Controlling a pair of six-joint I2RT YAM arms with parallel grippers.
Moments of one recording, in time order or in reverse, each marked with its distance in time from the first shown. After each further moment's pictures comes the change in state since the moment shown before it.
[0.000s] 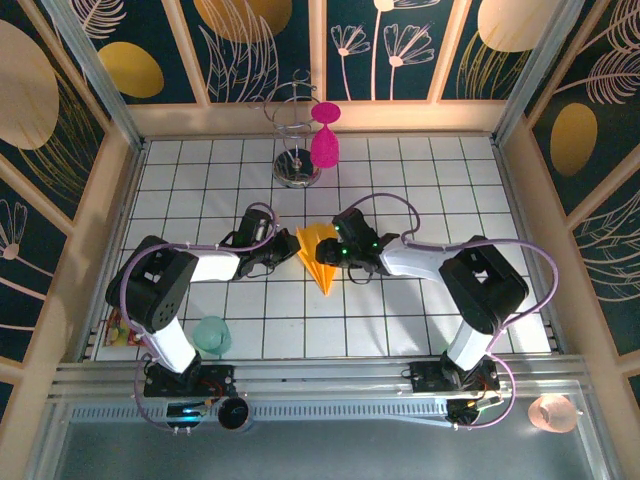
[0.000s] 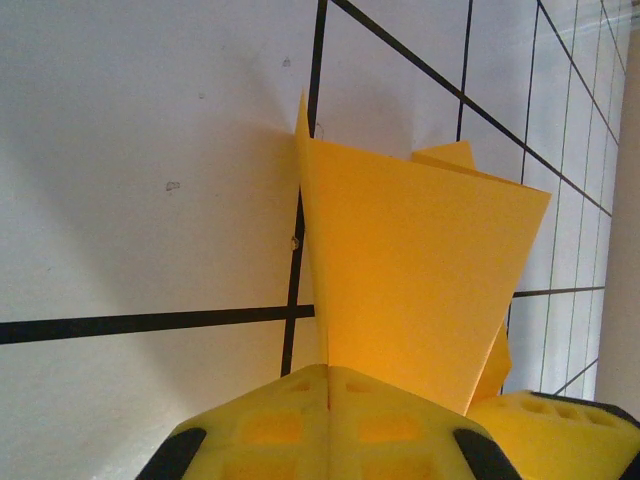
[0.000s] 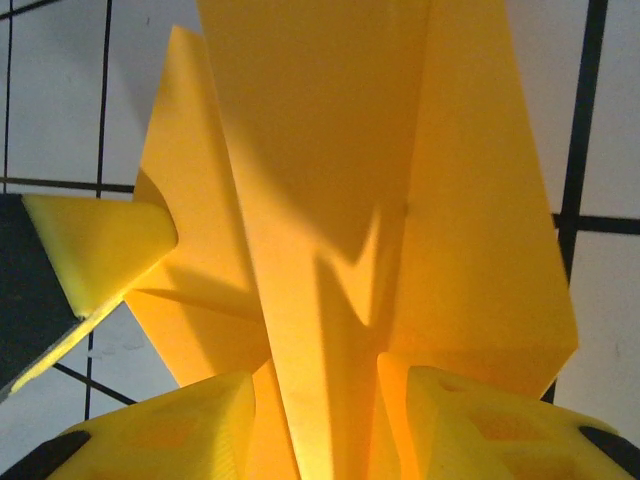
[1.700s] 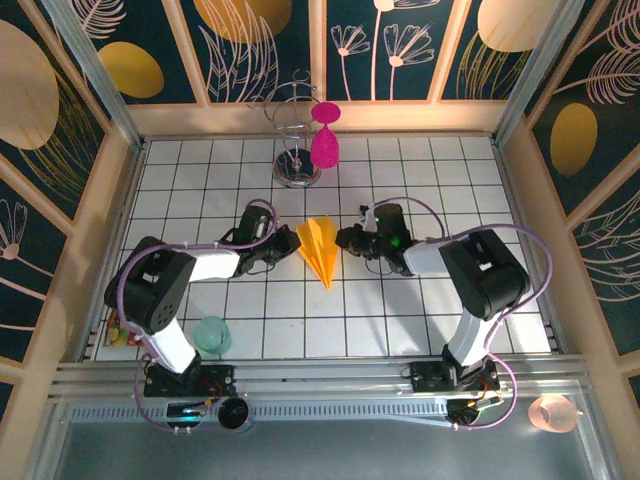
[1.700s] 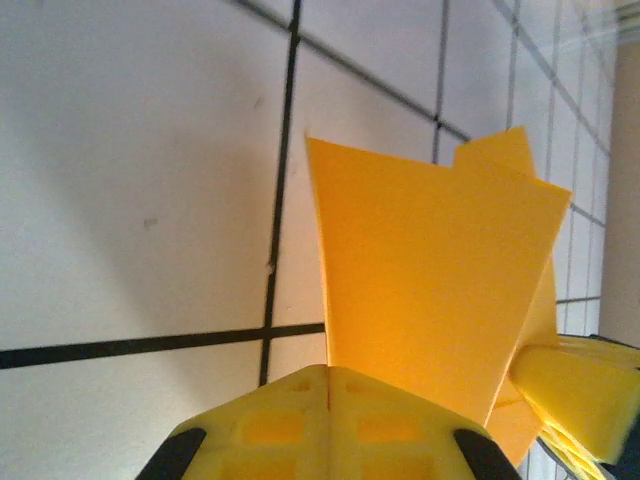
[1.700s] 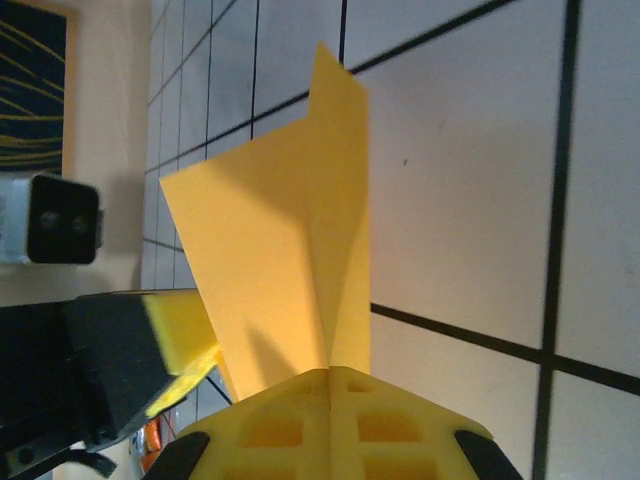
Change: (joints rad) left arm 0.000 -0.036 0.028 -0.035 -0.034 0.014; right arm -0.271 0.047 -0.205 0.570 -0.418 0.155
